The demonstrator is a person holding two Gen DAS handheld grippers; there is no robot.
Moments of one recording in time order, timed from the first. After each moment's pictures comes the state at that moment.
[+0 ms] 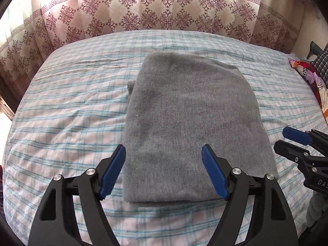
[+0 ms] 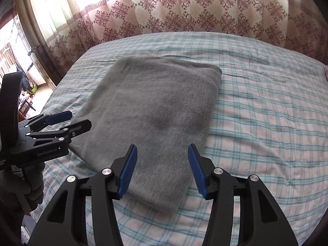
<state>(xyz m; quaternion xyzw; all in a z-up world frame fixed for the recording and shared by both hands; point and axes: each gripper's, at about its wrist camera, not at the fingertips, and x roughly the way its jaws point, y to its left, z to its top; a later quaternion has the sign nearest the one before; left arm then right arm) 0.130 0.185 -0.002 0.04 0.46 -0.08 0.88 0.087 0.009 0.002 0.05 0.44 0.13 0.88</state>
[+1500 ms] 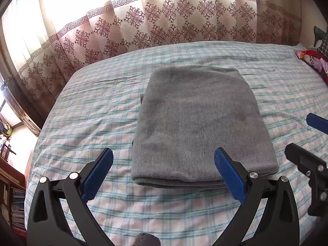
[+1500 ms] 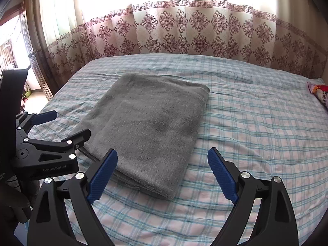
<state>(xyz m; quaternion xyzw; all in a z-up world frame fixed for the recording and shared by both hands) 0.078 0.150 0.028 0.11 0.41 -0.01 0.91 0.037 0.008 0.027 0.02 0.37 0.10 0.92</state>
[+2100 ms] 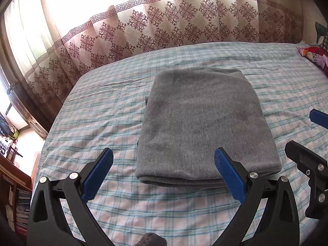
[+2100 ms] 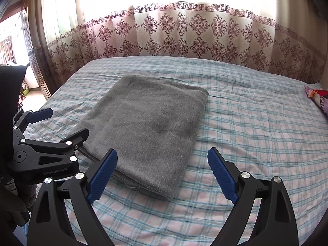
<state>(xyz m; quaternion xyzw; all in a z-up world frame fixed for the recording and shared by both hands) 0.072 0.145 0.031 0.13 0.40 0.01 0.91 0.033 0.011 0.030 0.01 0.37 0.09 0.93</state>
